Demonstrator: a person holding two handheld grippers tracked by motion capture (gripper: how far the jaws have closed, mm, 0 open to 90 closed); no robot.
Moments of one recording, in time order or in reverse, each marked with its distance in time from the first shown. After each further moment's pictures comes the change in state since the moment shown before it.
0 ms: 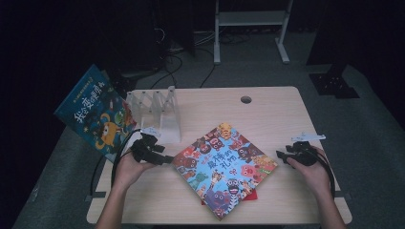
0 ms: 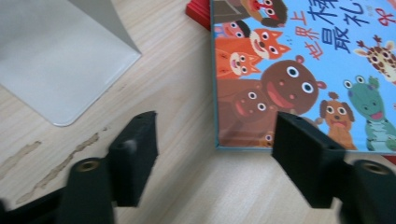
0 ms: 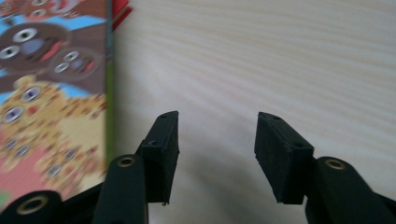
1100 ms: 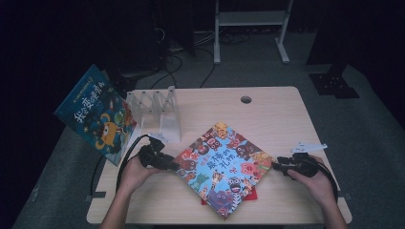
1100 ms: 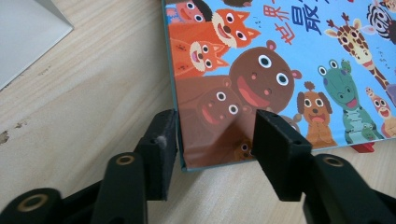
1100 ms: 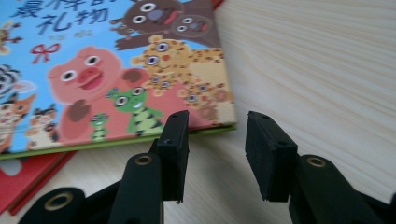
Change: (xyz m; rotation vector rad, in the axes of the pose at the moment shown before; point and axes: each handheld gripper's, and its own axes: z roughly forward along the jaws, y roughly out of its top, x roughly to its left) left arm -0.011 -0.003 0.022 0.072 -0.121 -0.032; right arm 0.021 -0.016 -0.015 -0.011 0.235 -0.067
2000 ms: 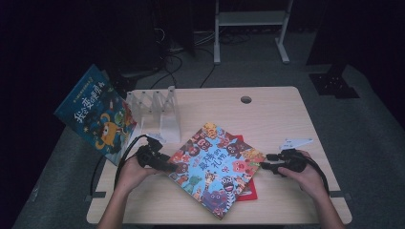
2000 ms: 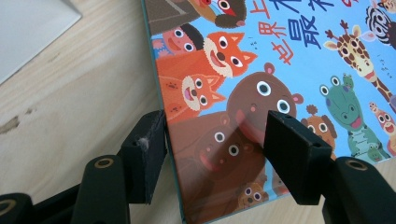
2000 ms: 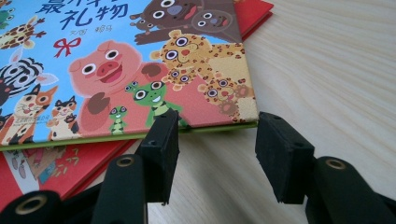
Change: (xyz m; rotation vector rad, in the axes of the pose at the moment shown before) left arm 0.005 -0.005 -0.006 0.021 0.002 -0.014; right arm 0.005 0.017 0.026 0.012 0.117 -0.078
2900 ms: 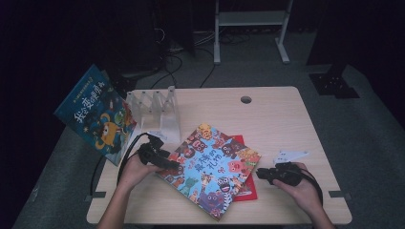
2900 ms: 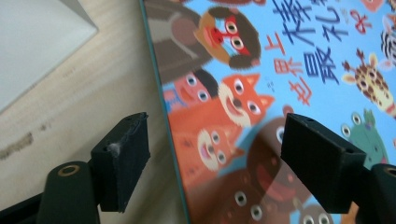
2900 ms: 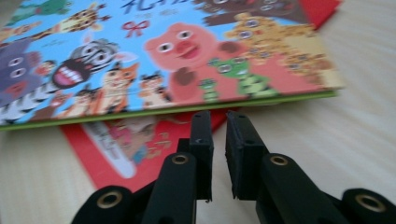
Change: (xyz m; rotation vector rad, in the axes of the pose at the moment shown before) left arm 0.011 0.009 0.010 -0.035 0.014 -0.014; right arm 0.056 -0.007 -0.007 0.008 0.018 -0.039
